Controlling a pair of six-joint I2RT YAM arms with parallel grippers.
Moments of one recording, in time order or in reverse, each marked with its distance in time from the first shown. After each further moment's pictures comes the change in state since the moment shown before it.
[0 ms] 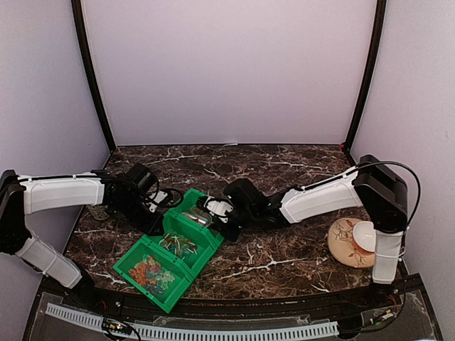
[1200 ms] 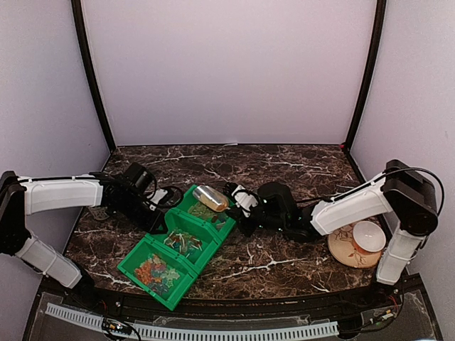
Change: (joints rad) left arm 0.037 -0.008 -0.037 0.100 0.079 0.011; right arm -0.034 -0.211 -0.361 0.458 0.116 0.106
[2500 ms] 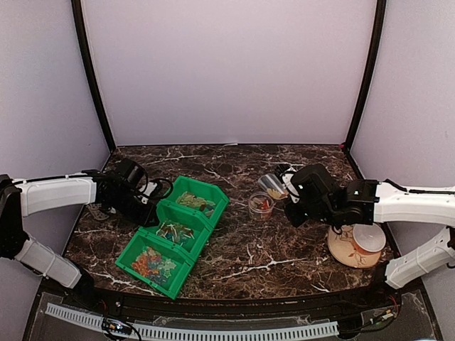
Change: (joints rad) left arm 0.085 -0.036 -0.004 0.001 -0.069 -0.023; right arm -0.002 -0.522 0.019 -0.878 0.456 0.232
